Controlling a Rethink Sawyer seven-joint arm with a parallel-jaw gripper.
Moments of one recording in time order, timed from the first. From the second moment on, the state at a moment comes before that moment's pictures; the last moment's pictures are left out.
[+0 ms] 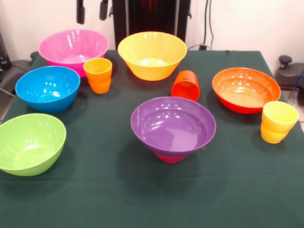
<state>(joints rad) -0.77 -1.06 0.54 1.91 -0.58 0.79 1.10</state>
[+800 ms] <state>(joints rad) -0.82 -0.92 0.63 1.93 -0.60 0.79 1.10</state>
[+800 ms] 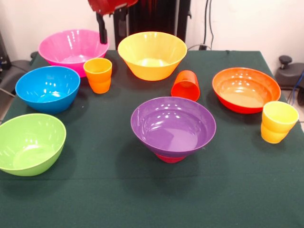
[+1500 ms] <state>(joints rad) -0.83 -0.68 0.63 1.92 -0.69 0.79 1.10</state>
